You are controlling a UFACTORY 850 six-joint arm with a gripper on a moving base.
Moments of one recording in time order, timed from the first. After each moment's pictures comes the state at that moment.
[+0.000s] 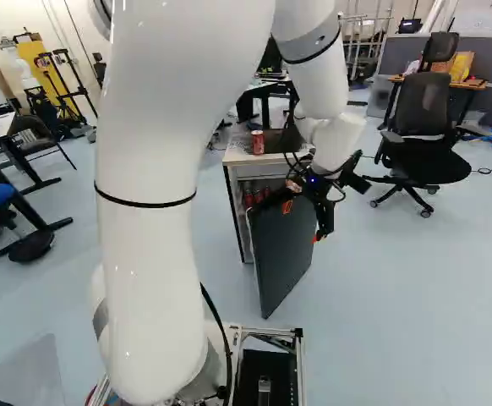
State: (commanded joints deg) arm -41.0 -22.8 -58.2 14.2 -46.7 0.0
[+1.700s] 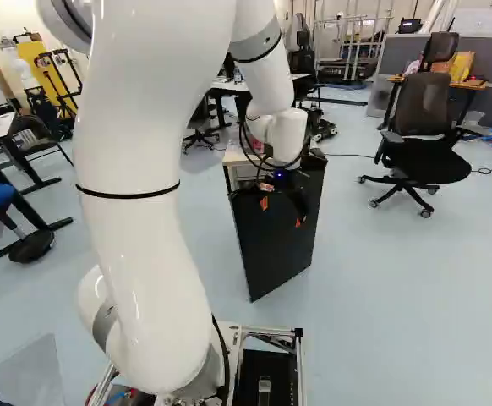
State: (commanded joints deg) arm -26.4 -20.4 -54.5 6.2 -34.4 0.0
